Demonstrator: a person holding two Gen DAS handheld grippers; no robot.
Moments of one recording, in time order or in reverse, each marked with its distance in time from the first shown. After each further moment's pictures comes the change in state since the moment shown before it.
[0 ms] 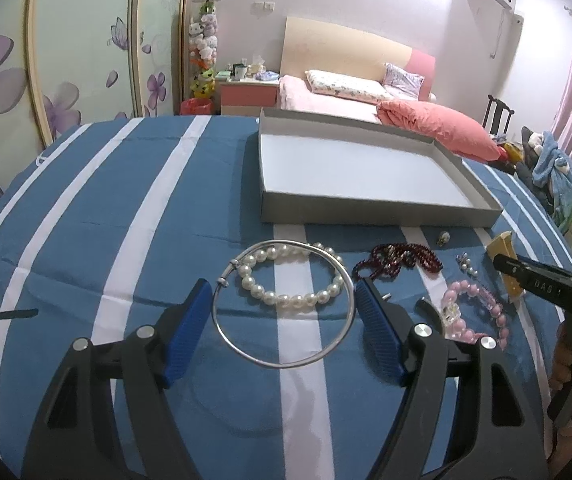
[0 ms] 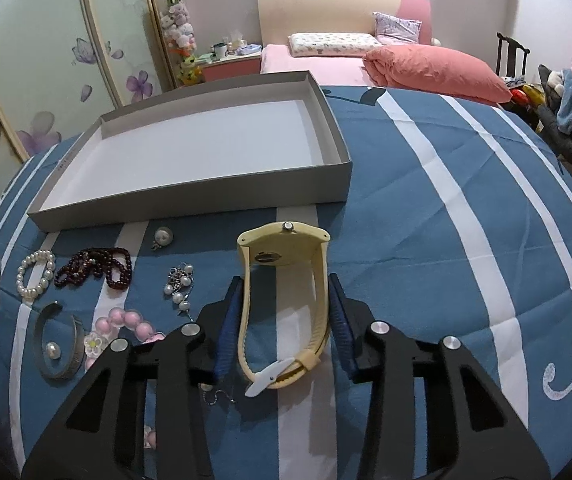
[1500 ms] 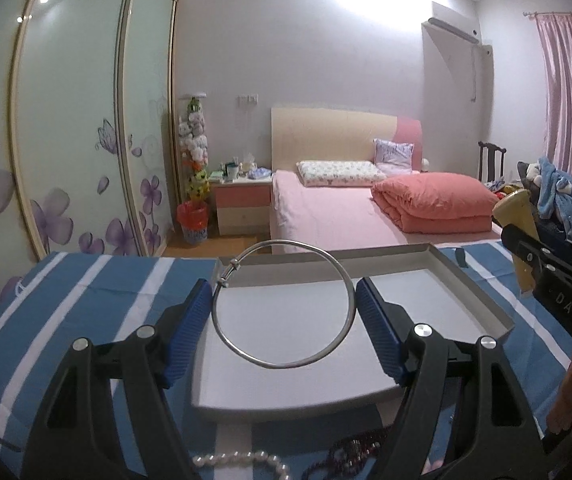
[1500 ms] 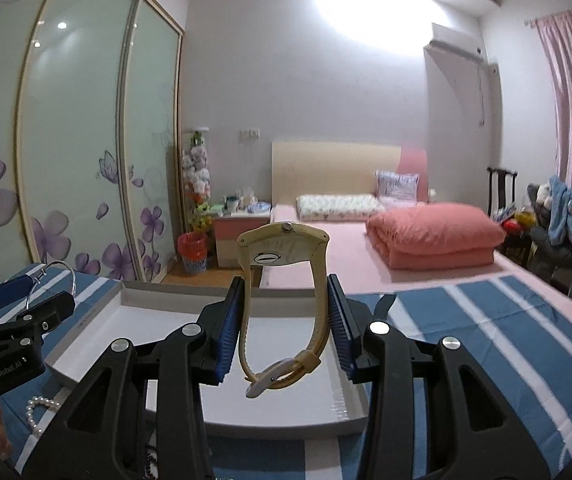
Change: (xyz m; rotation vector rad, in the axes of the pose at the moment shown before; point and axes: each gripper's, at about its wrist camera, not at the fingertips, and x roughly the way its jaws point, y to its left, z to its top) left arm 0.052 -0.073 0.098 0.110 -0.334 0.042; right arm -0.020 0.016 0.078 -0.061 -0.559 -0.001
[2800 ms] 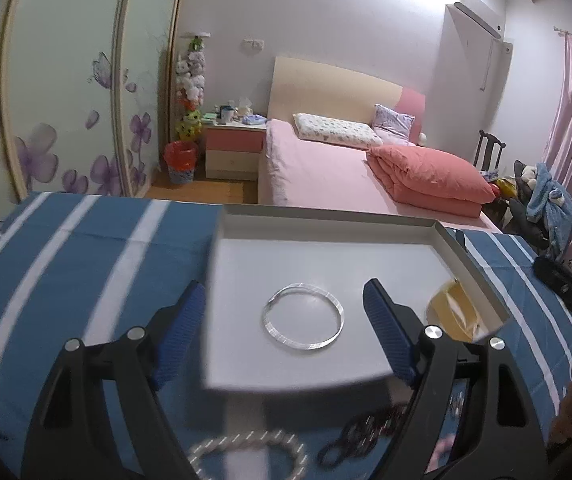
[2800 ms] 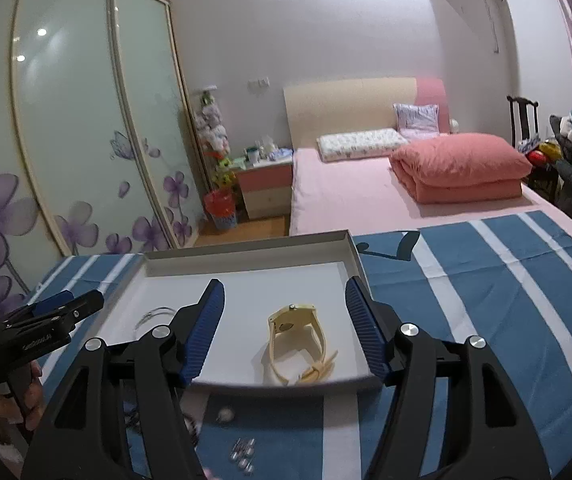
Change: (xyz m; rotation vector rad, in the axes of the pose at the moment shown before) left arm 0.008 0.046 -0.007 -0.119 0.181 -0.072; right arm -0.027 -0.013 0.010 0.095 0.166 0.111
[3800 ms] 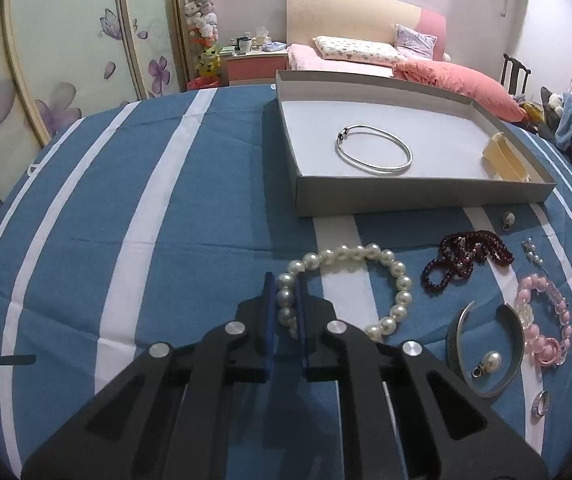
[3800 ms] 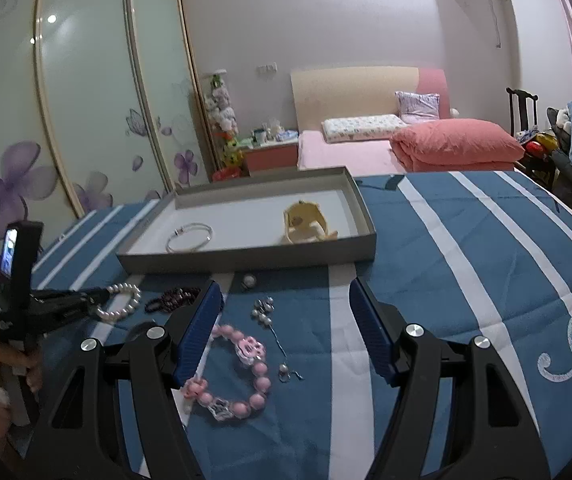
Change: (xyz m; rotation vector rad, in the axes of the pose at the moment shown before) left arm -0.014 0.043 -0.089 0.086 0.278 0.121; right arm -0.056 0.001 -0.078 -0.011 0.087 0.003
